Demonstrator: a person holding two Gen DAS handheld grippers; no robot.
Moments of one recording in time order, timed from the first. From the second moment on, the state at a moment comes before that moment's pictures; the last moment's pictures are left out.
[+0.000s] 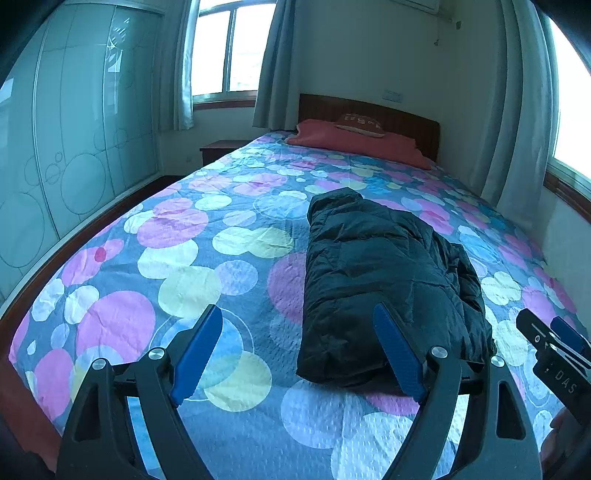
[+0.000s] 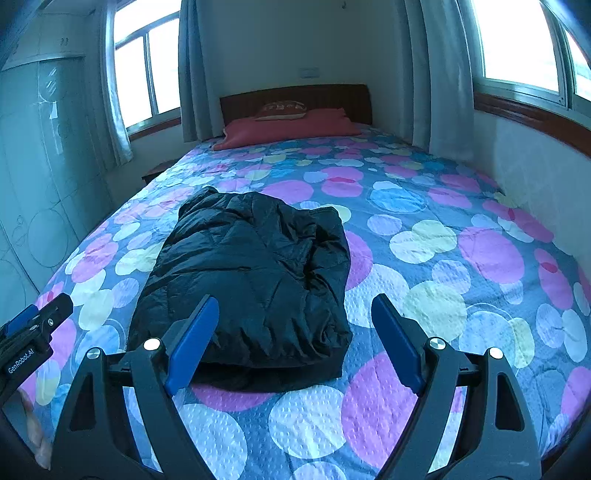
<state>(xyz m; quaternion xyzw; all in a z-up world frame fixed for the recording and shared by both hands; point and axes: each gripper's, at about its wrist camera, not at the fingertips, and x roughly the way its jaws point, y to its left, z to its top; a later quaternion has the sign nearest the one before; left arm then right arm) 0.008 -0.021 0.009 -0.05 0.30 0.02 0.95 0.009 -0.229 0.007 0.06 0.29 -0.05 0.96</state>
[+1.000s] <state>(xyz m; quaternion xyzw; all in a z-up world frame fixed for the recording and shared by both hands) 0.006 -0.025 0.011 -0.04 0.30 0.01 0.95 0.009 -0.224 0.010 0.05 0.28 -0.04 0.96</state>
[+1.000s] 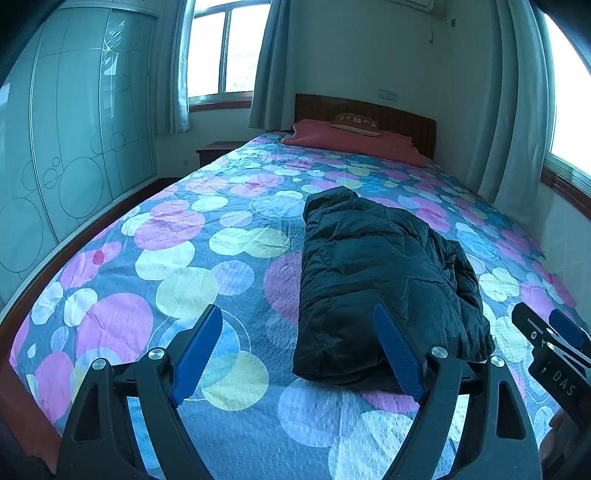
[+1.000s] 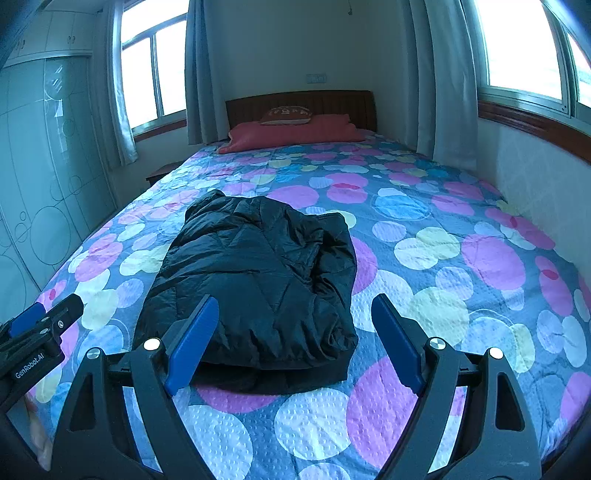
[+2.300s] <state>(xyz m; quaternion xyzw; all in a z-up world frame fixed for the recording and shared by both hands) 0.004 -0.030 0.015 -0.03 0.29 0.01 0.96 0.008 -0.220 0.009 0.05 0.28 -0.04 0.96</state>
